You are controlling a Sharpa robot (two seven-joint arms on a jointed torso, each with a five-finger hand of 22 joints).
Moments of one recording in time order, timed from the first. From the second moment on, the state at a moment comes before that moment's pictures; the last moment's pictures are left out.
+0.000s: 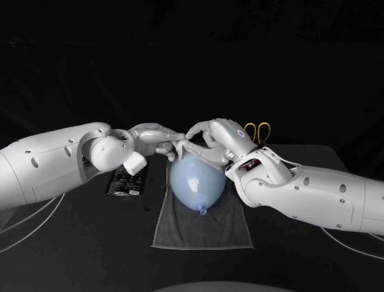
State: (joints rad) left arm 1.27 -0.76 -0.05 1.35 -0.13 0.10 -0.12; left_hand 1.30 -0.05 0.63 0.16 0.04 0.98 0.11 0.41 0.74 0.82 0.05 1.04 0.24 1.14 0.01 1.58 0.86 0.17 0.80 0.14 1.16 0.60; right arm 1.20 -0.61 -0.15 1.52 -1.49 -0.88 -0.06; right_hand 1.29 -0.15 0.43 0.02 0.05 0.97 0.12 0.39 0.29 1.46 0.03 1.45 1.31 1.46 -0.04 1.57 1.31 0.07 1.46 0.07 1.17 1.31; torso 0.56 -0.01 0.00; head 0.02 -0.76
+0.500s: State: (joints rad) left arm 1.27 -0.76 -0.05 1.35 -0.10 0.08 -0.12; left_hand 1.29 -0.05 0.64 0.16 0.04 0.99 0.11 0.41 0.73 0.83 0.05 1.04 0.24 1.17 0.00 1.57 0.89 0.17 0.81 0.13 1.16 0.60; right arm 1.20 -0.57 -0.15 1.48 -1.52 -0.86 -0.11; right_hand 1.29 -0.15 0.43 0.02 0.05 0.97 0.12 0.39 0.29 1.46 0.03 1.45 1.31 1.46 -0.04 1.57 1.31 0.07 1.46 0.07 1.17 1.31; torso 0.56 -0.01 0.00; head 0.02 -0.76
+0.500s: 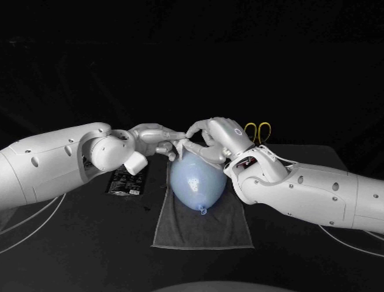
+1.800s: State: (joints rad) left arm 1.27 -0.76 -0.05 1.36 -0.07 0.04 -0.12; left_hand 1.29 -0.04 0.64 0.16 0.04 1.00 0.10 0.41 0.74 0.83 0.05 1.04 0.24 1.17 0.00 1.58 0.90 0.17 0.81 0.13 1.16 0.61; right arm 1.19 -0.57 -0.15 1.48 -1.53 -0.87 -0.11; right_hand 1.35 -0.05 0.49 0.03 0.05 1.01 0.08 0.44 0.31 1.47 0.01 1.52 1.31 1.47 -0.05 1.57 1.31 0.07 1.47 0.06 1.21 1.31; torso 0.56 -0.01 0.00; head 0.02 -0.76
